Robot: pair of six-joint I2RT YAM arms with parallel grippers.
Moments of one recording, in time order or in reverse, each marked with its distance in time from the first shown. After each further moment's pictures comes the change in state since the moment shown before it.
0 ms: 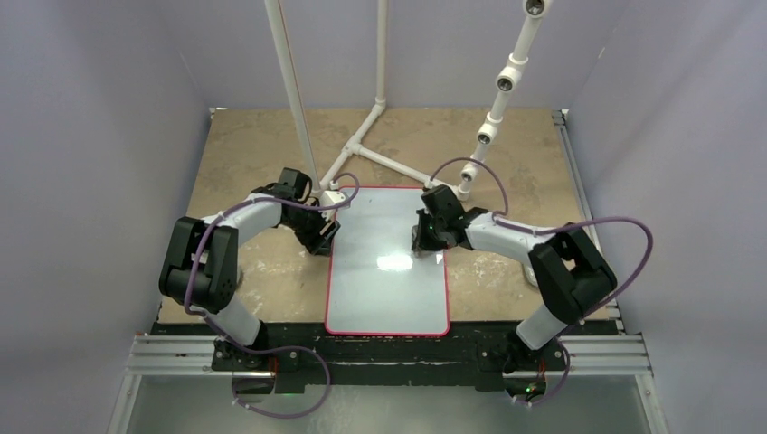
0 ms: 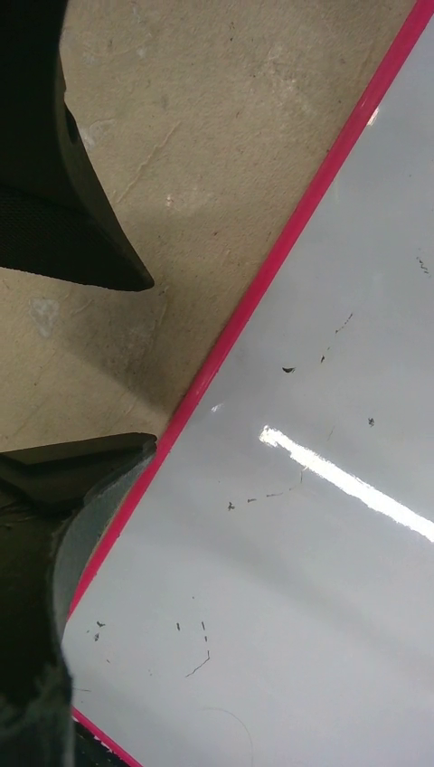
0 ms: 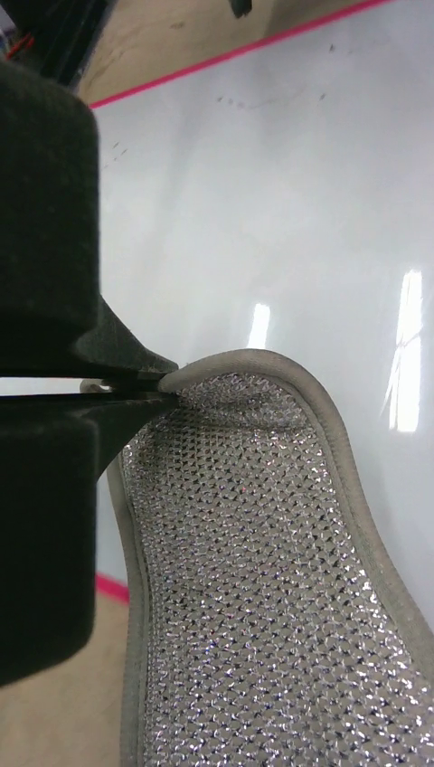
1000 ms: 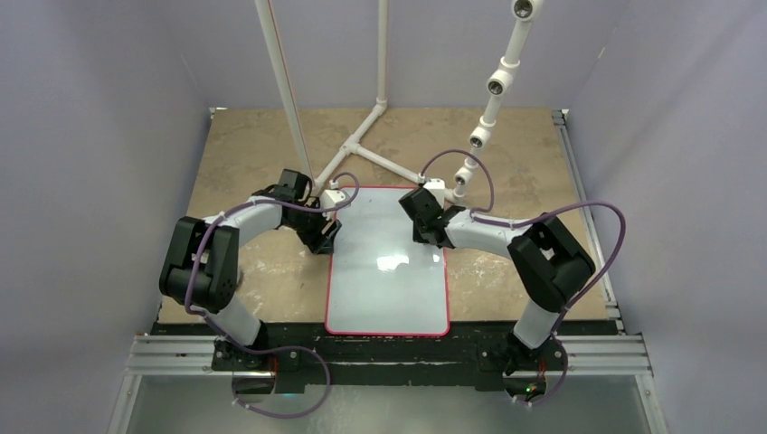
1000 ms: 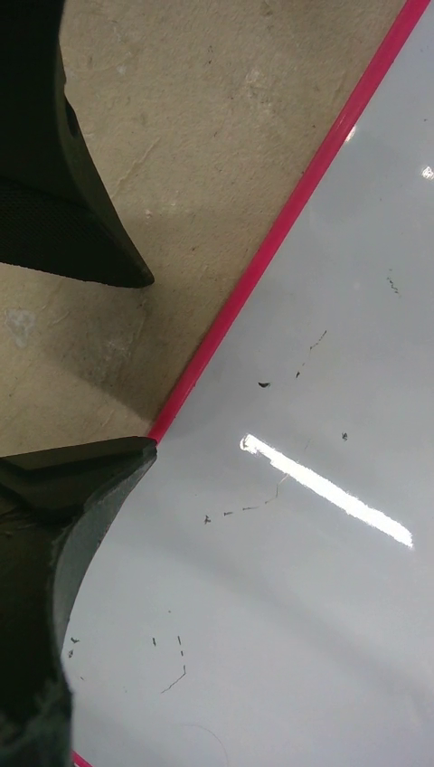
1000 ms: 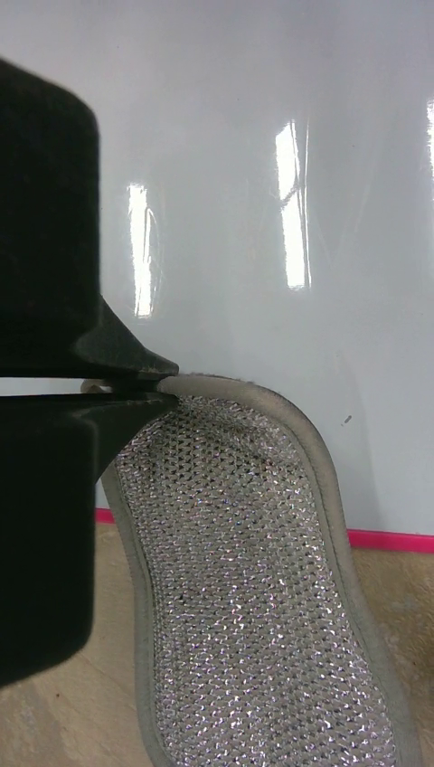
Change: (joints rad) left arm 0.000 0.000 -0.027 0.085 0.009 -0.026; right arm 0.107 0.096 0.093 -0.083 0.503 0.014
